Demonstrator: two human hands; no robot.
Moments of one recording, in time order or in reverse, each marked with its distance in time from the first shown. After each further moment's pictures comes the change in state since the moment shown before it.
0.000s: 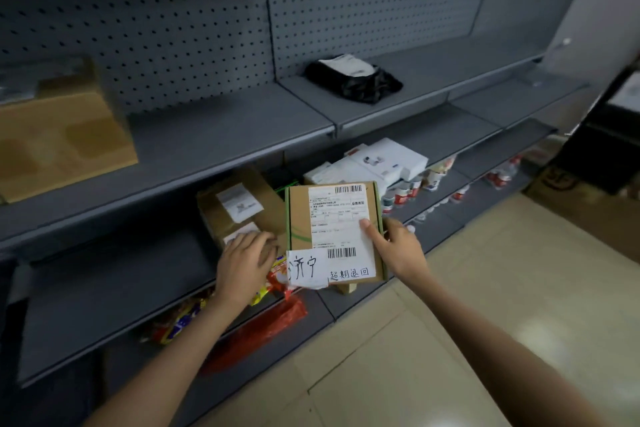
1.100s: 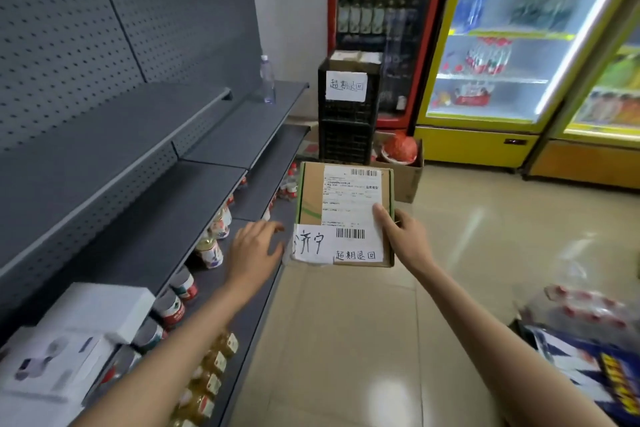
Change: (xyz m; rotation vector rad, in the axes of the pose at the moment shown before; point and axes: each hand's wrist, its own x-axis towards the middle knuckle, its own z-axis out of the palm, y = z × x) left_hand 0.330 0.513 0.309 -0.377 -0.235 0.669; right_hand 0.116 0.352 -0.409 0.096 0.679 0.549
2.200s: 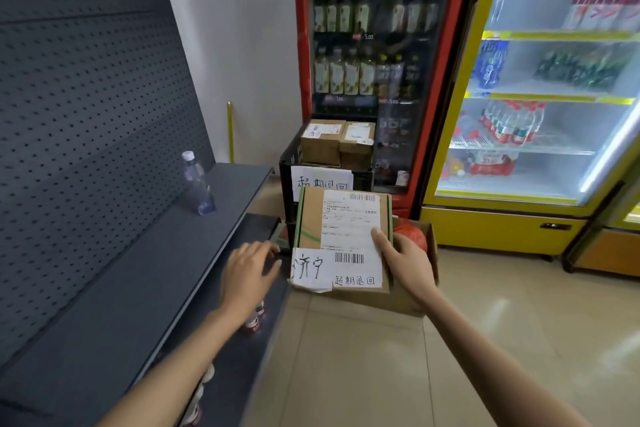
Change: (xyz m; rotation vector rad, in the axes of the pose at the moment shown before) left_hand 0.612 -0.069 0.274 0.005 0.039 0.022; right_hand 0.661 0.035 0.002 -0.057 0.006 0.018
